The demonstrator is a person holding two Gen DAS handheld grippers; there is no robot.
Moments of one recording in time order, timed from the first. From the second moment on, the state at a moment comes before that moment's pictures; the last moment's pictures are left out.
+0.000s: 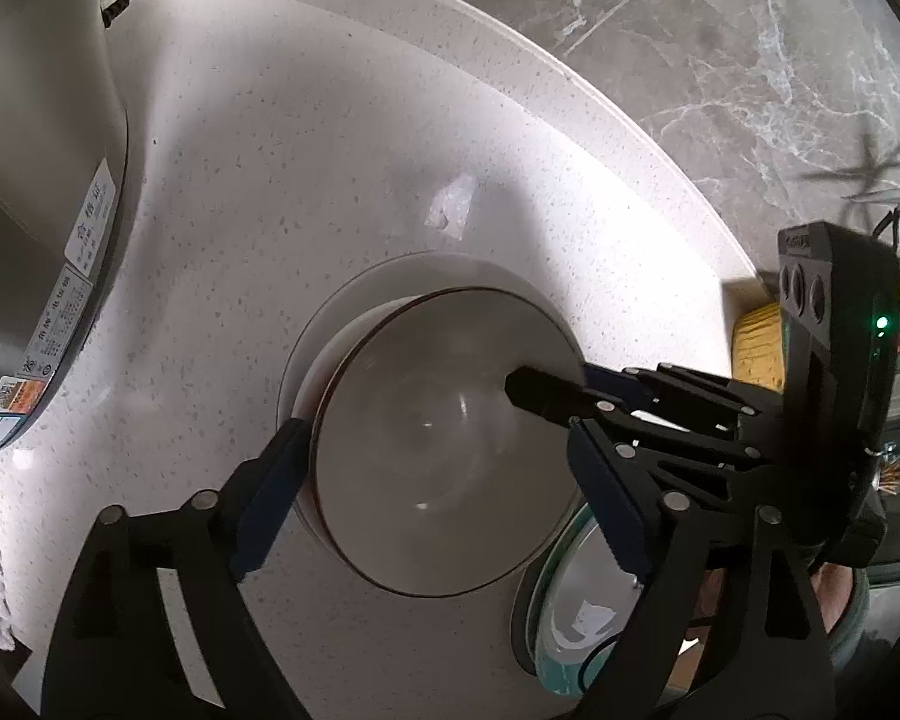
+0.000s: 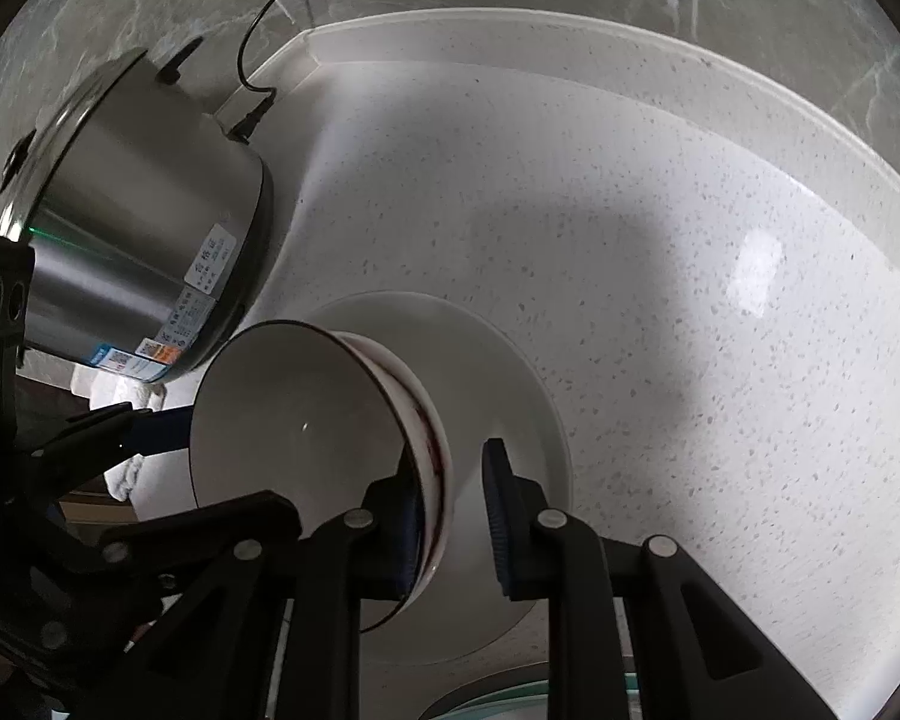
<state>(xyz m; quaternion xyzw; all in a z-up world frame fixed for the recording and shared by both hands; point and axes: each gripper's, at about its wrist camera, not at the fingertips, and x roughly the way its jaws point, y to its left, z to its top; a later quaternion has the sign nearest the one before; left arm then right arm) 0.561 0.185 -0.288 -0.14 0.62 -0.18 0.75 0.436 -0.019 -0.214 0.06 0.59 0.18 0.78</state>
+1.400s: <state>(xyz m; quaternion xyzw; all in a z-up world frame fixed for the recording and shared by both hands) 0.500 0.271 -0.331 -0.22 0.60 -0.12 0.76 0.428 -0.082 -0.217 0.09 0.59 0.19 0.78</state>
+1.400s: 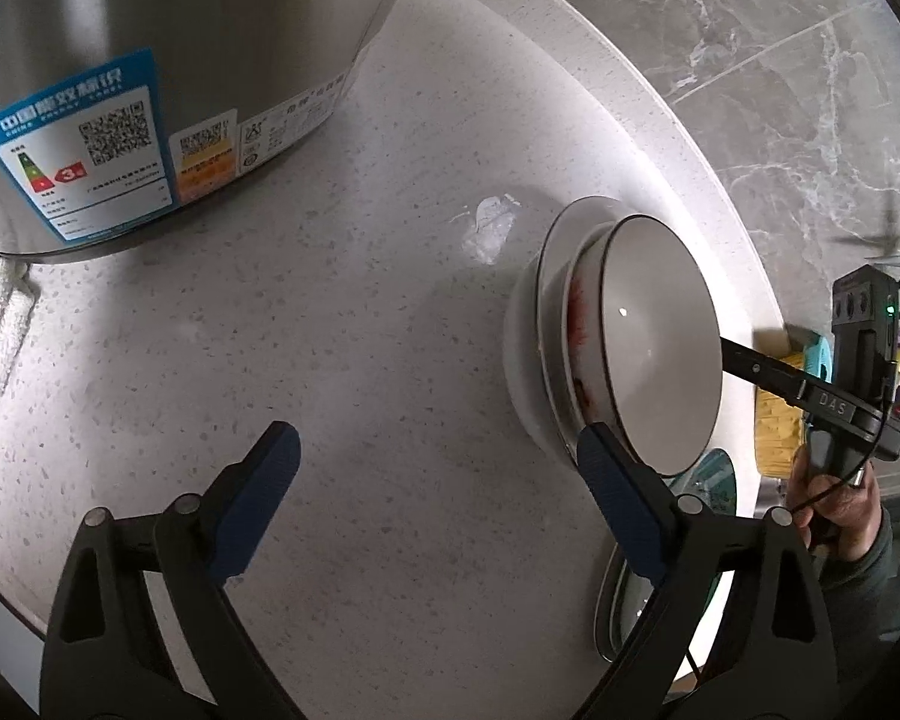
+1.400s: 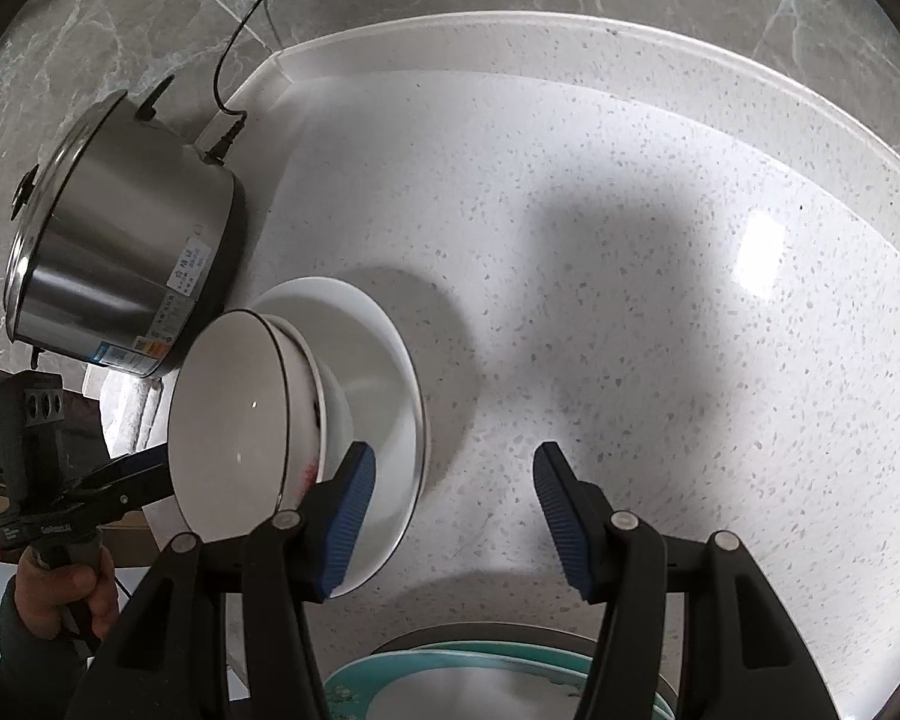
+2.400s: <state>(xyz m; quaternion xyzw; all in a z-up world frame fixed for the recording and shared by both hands) 0.528 0.262 -0.325 -0.13 0.60 -0.08 0.79 0.434 -0.068 -0.244 0.09 0.61 0.20 0.76</state>
